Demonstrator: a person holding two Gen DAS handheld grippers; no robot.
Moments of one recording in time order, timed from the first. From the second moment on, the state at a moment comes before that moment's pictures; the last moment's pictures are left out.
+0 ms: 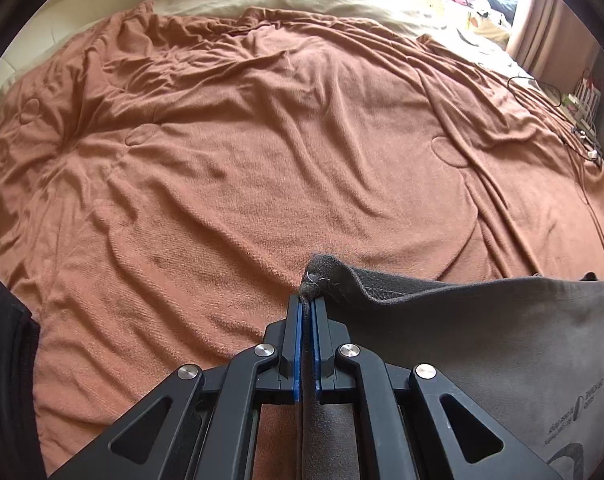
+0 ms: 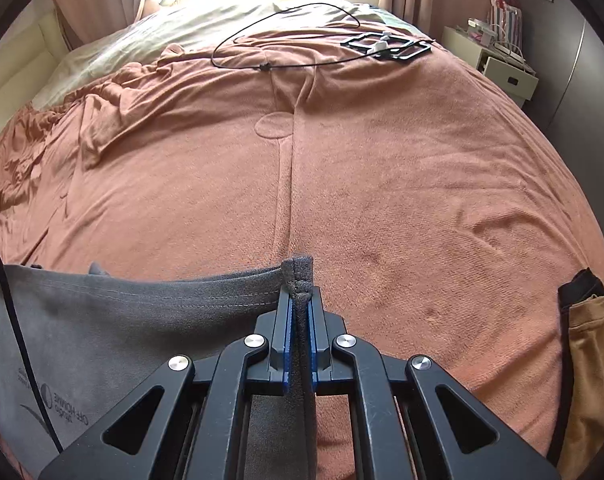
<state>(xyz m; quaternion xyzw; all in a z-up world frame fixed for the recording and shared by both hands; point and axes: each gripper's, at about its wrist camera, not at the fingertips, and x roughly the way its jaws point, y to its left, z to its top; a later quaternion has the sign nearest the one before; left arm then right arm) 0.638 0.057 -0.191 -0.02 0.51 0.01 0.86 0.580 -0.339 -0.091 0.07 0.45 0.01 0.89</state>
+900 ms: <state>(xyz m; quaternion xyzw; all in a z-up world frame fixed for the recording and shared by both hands) 0.660 0.058 -0.214 0.00 0.52 0.05 0.85 0.618 -0.320 -0.118 0.05 0.44 -0.02 0.90</state>
